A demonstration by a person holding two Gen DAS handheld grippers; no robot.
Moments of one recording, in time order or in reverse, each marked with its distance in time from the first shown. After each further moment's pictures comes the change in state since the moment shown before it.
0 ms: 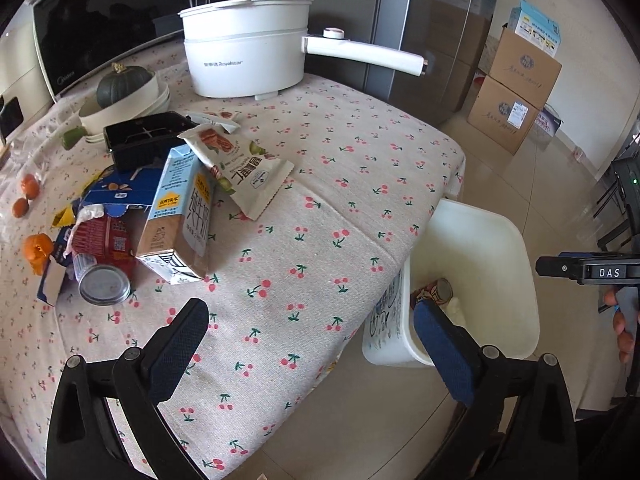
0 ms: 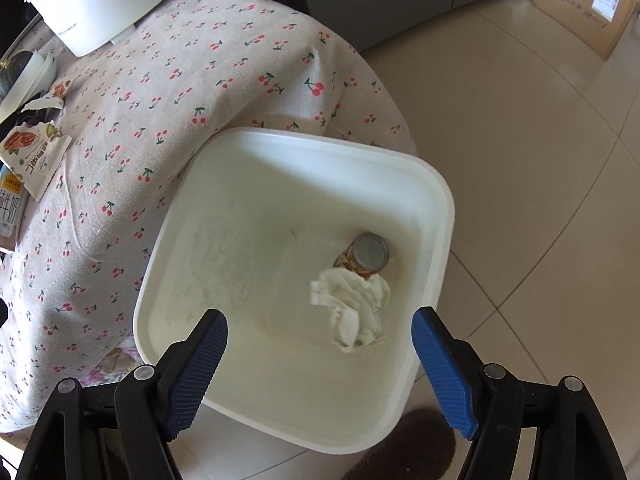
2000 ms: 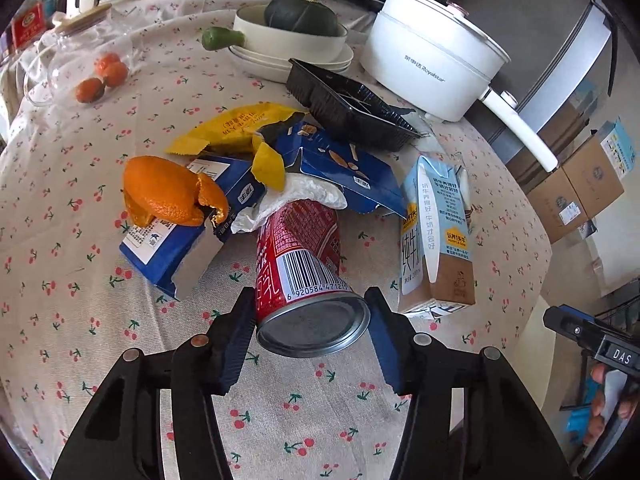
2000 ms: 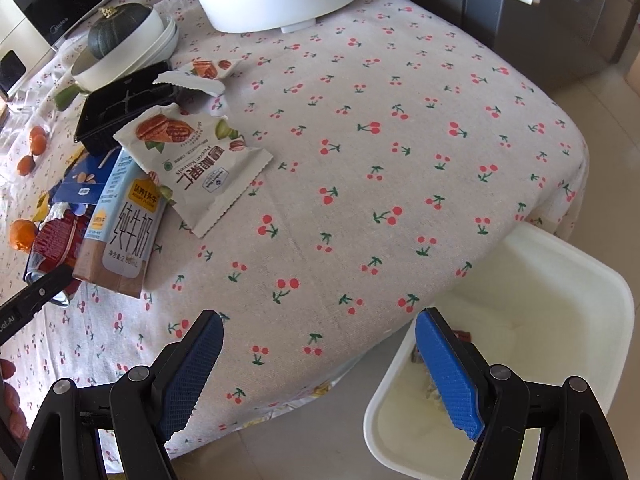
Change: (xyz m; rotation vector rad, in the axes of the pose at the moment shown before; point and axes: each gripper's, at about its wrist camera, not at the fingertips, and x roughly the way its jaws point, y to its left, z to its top) left arm 0.013 0.189 -0.001 -0.390 0.056 0.012; right arm 0.024 0.203 0.040 -0.184 -0.046 0.097
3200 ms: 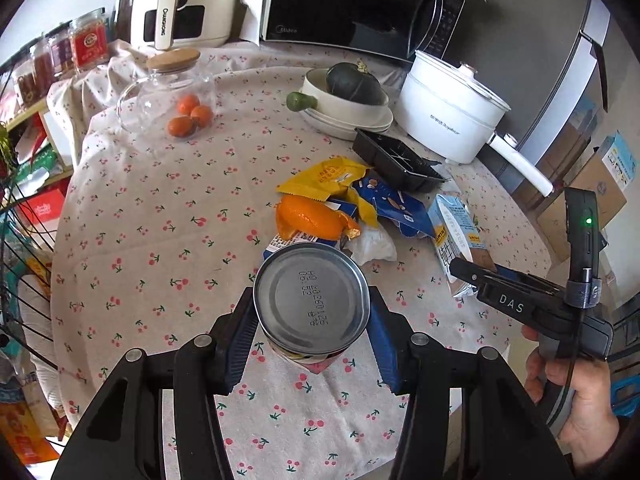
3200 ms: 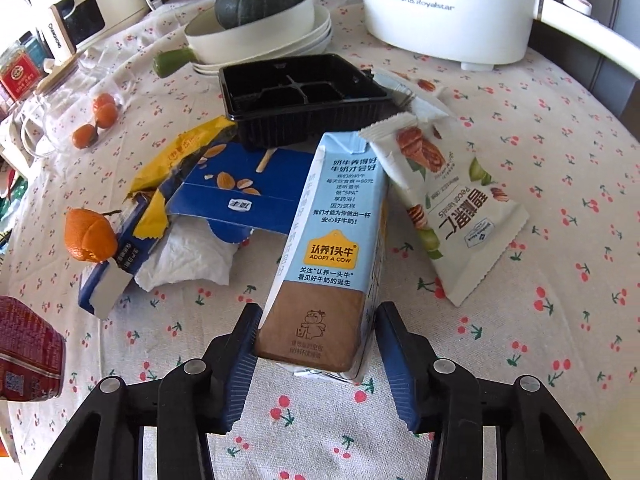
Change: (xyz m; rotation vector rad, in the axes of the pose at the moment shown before) left arm -0.099 0.062 -0.021 -0.015 -0.141 0.068; right arm 0.039 0.138 0.003 -0.172 -0.144 0.068
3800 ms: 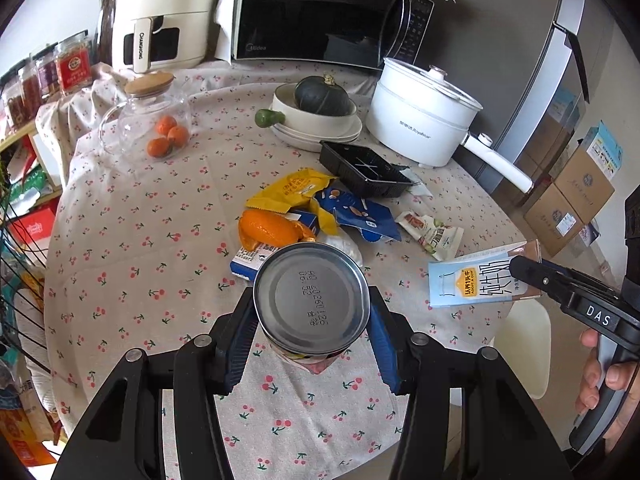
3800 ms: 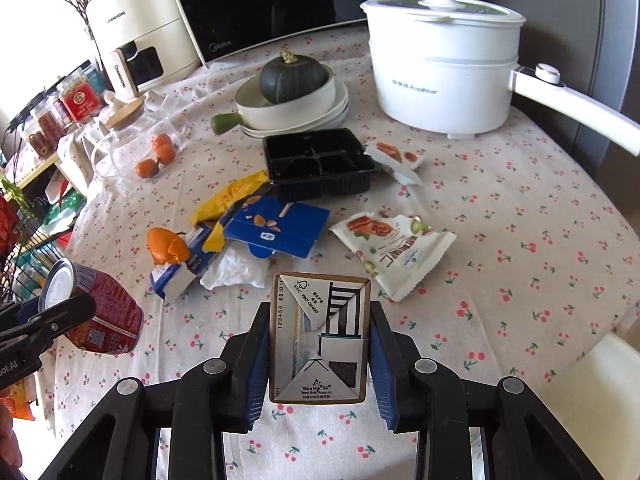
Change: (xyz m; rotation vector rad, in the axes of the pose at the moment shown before) left arm -0.013 -0.033 -0.004 0.053 -0.042 -0.036; right arm -0.094 -0.028 -0.011 -0.043 -0.111 0.084
